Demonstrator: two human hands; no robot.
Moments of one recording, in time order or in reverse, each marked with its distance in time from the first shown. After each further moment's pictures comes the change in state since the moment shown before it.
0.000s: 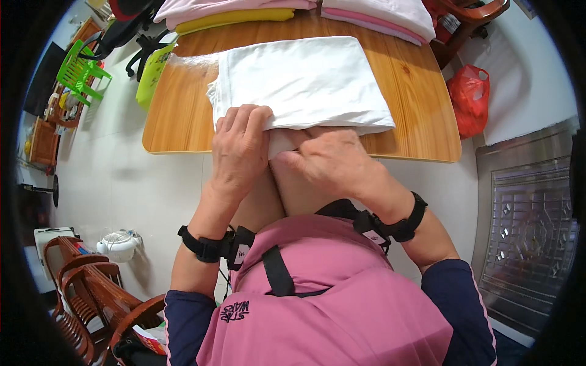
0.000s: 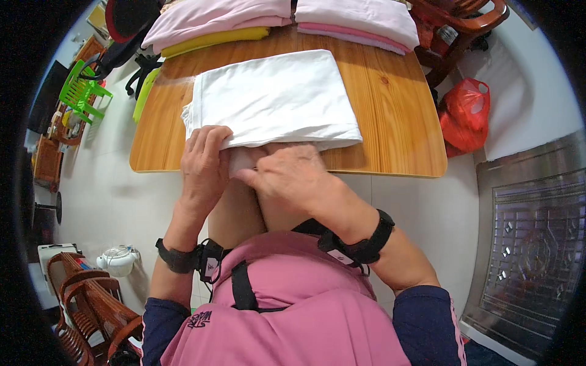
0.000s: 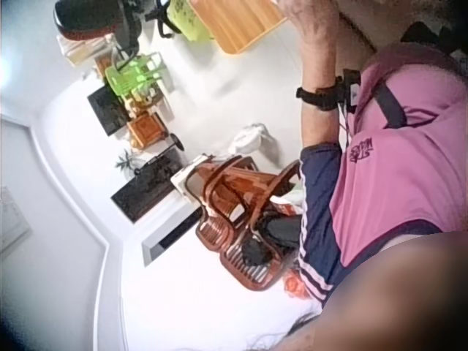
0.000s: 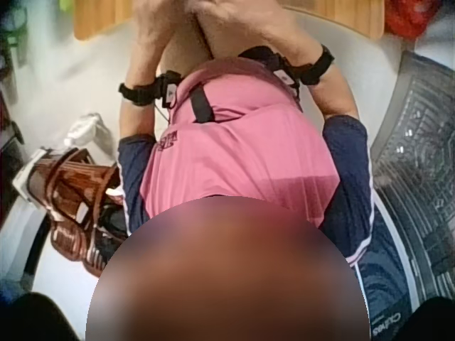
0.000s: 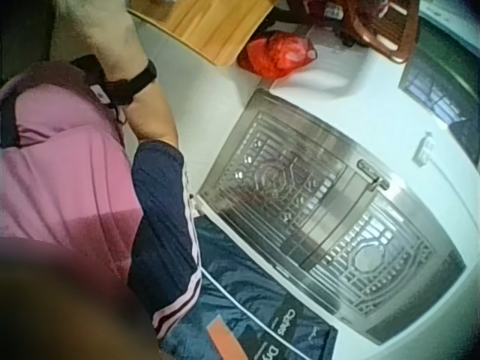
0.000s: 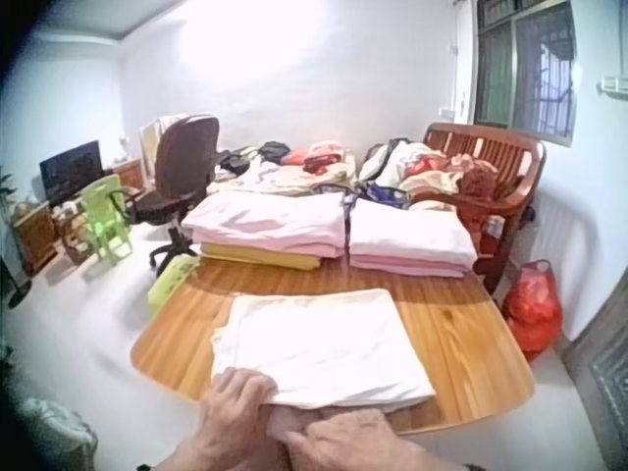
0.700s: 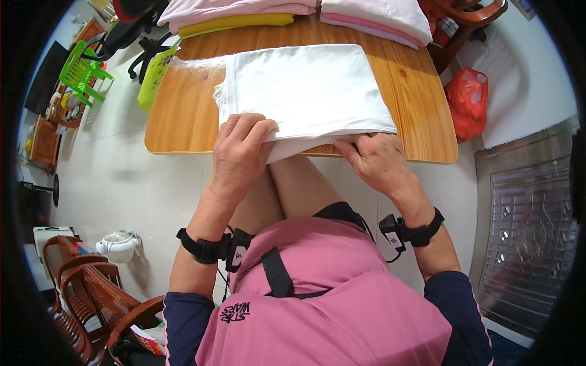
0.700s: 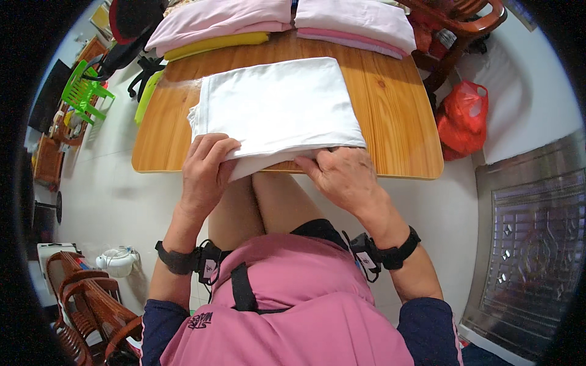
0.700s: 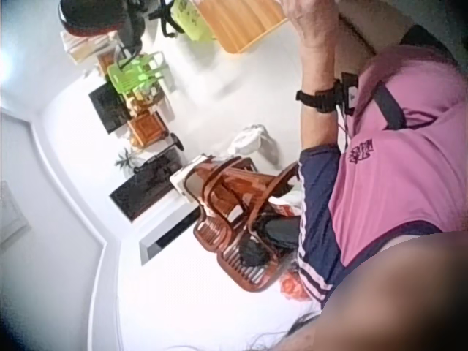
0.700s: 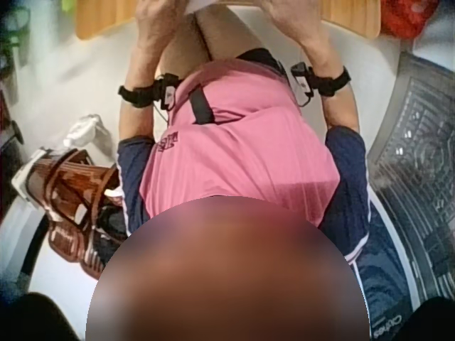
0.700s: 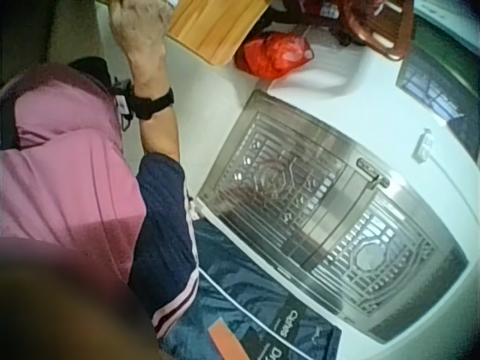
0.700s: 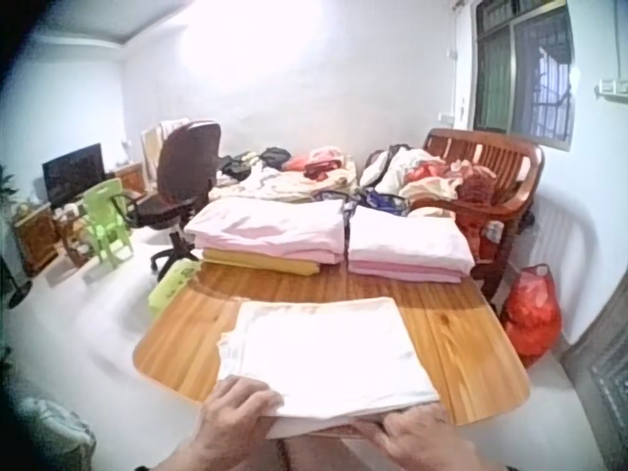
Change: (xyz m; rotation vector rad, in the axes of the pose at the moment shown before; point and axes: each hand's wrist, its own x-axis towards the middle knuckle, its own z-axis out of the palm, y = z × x) left_hand -0.005 0.002 -0.007 -0.101 -0.030 0.024; right_hand -0.045 0.056 0.019 -0.107 0.438 0.142
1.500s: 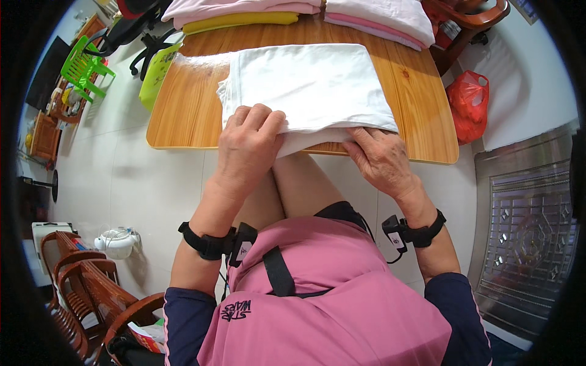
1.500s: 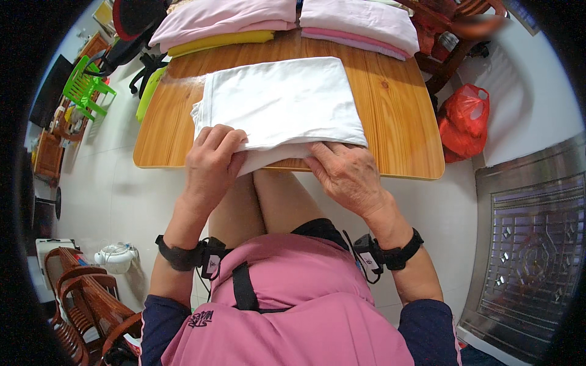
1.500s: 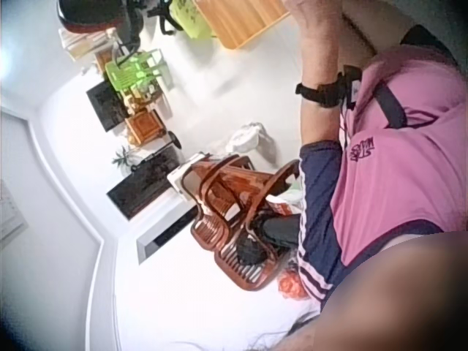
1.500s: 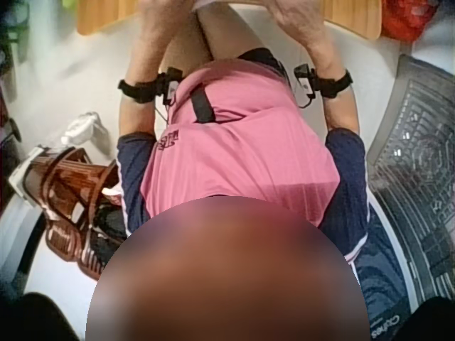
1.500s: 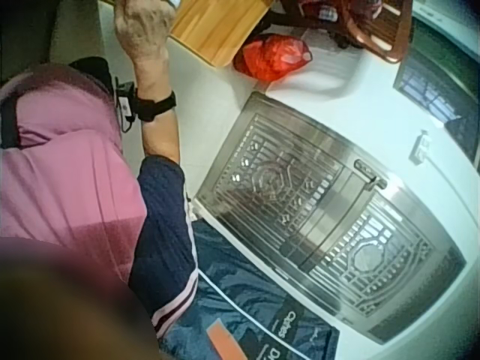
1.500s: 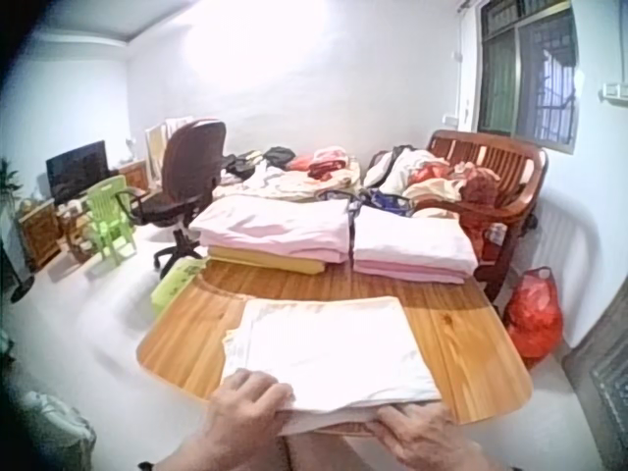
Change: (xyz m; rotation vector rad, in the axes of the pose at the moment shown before) left_hand 0.009 0.008 0.002 0.111 -0.044 -0.007; right_hand -0.002 0.003 -0.004 0.100 0.152 -0.153
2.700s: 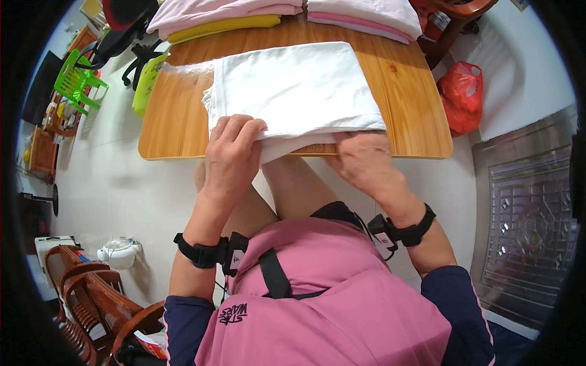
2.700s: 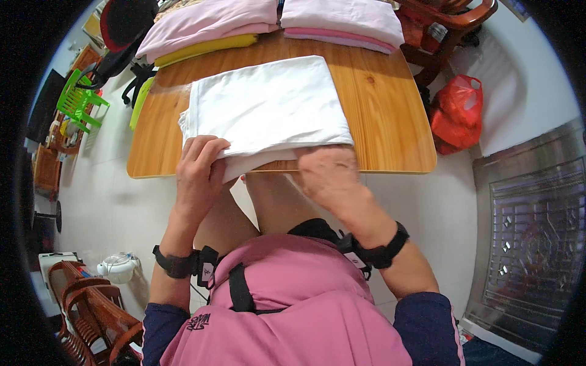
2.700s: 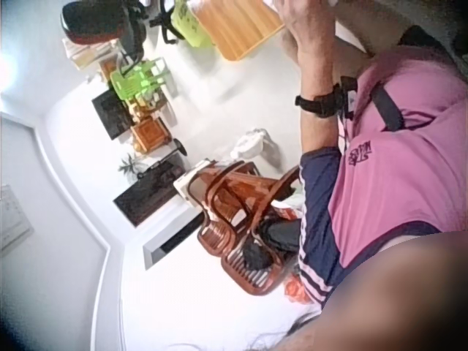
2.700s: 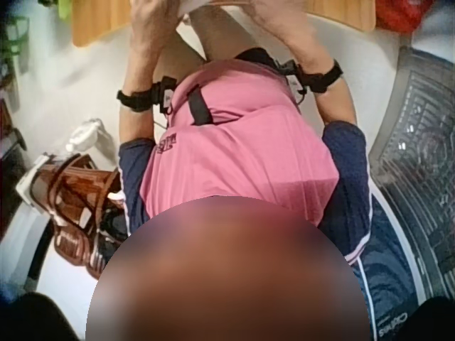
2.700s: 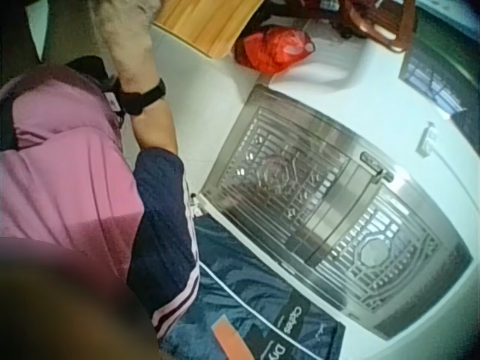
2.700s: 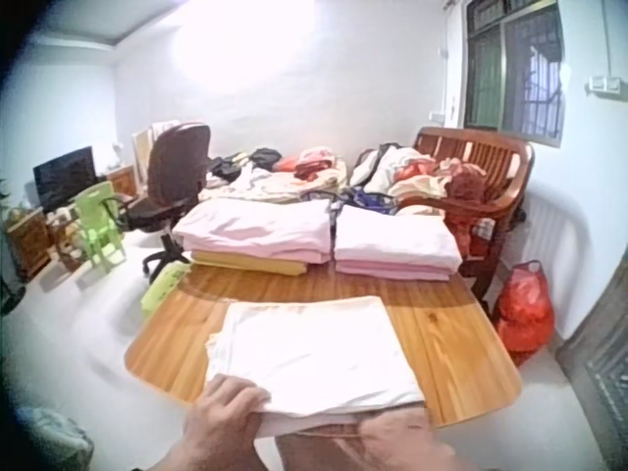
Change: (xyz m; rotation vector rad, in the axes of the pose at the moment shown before) left_hand -0.005 -0.002 -0.004 -0.109 0.002 -0.041; right_hand 0.005 -0.014 0.006 -0.240 -0.478 0.183
